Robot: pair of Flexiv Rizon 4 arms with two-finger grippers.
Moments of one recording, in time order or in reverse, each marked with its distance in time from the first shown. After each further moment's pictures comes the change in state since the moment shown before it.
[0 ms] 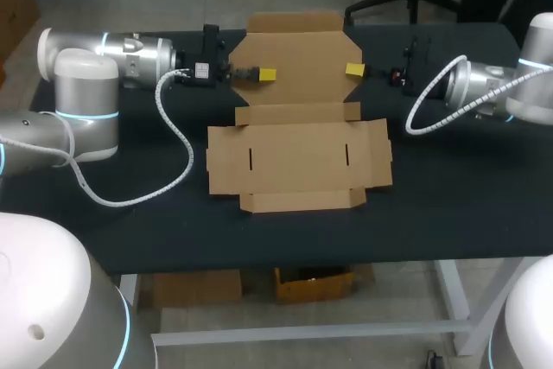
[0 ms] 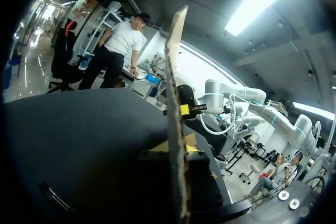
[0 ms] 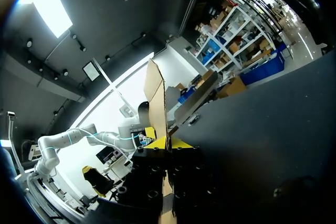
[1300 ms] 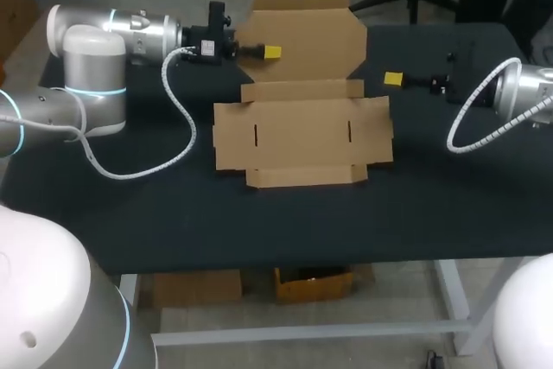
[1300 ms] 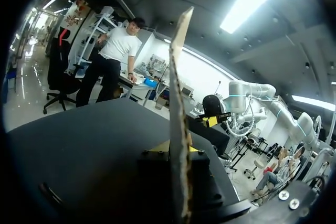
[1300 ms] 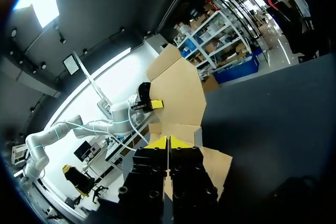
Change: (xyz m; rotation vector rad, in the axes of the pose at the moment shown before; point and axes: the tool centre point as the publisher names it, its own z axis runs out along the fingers) left arm -0.025 -0.044 0.009 0.001 0.014 0.073; right arm 0.049 -0.011 -0.079 0.038 -0.260 -0.028
